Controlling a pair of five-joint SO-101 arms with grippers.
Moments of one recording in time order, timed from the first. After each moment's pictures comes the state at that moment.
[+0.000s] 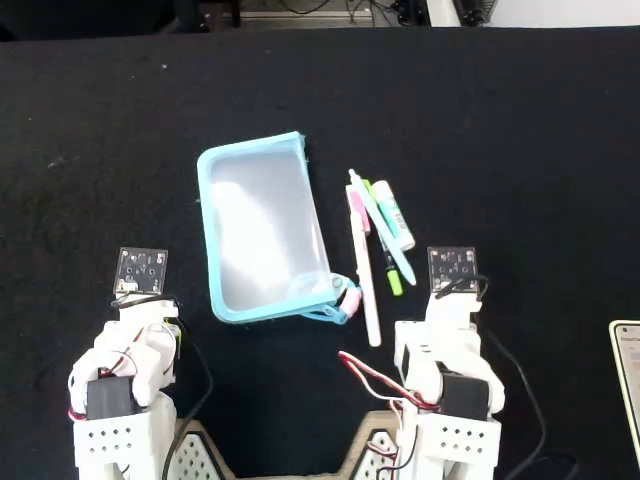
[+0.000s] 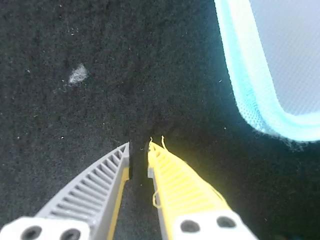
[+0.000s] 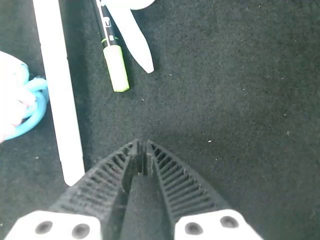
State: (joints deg) left arm -12.9 -104.3 96.0 72.9 -13.0; right arm 9.2 -103.1 96.9 74.4 4.8
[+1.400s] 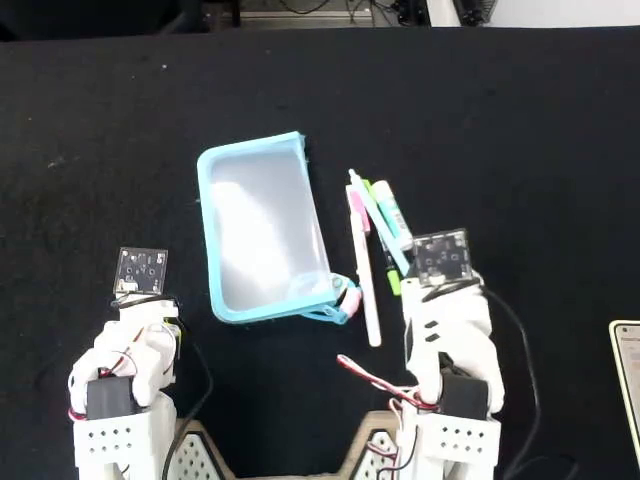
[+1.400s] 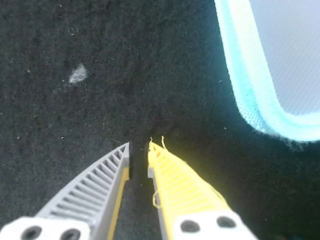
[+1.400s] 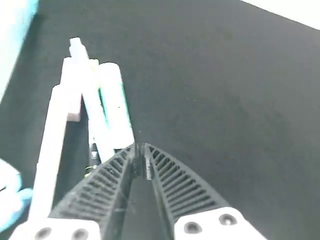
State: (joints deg) left arm -12.9 -104.3 96.0 72.9 -13.0; right arm 7.3 -103.1 96.5 45.9 21.1
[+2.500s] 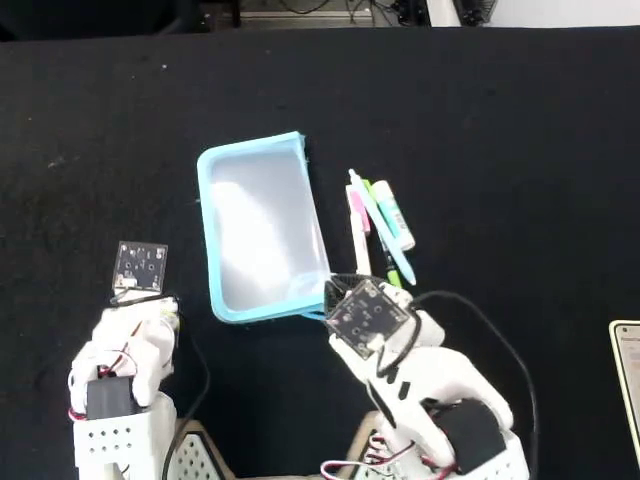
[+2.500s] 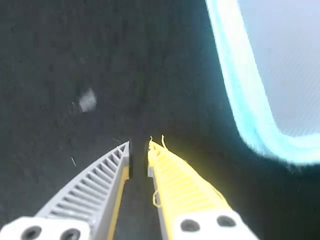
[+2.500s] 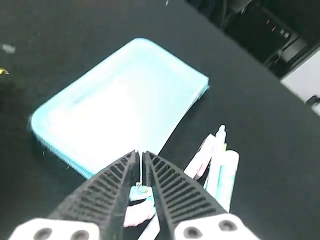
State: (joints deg) left arm -12.9 -104.3 96.0 65.0 -15.4; right arm -27.0 -103.1 72.8 68.4 22.2
